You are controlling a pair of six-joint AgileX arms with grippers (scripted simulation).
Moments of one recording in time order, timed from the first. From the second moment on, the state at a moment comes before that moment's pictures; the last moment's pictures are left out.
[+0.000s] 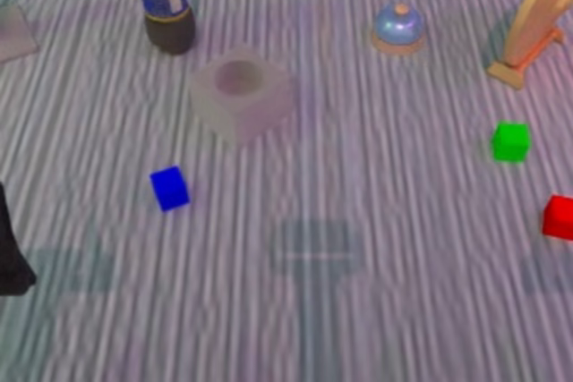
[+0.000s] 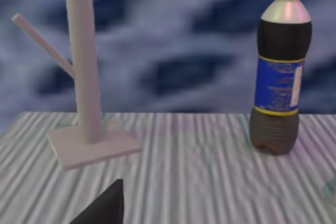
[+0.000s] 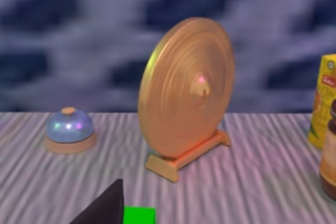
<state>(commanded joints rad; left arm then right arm) 0.00 0.00 0.00 0.00 0.00 0.00 0.00 0.00 0.00 0.00 0.00 0.00</state>
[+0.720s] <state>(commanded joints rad) 0.00 0.00 0.00 0.00 0.00 0.00 0.02 0.56 0.43 -0.32 0.00 -0.38</state>
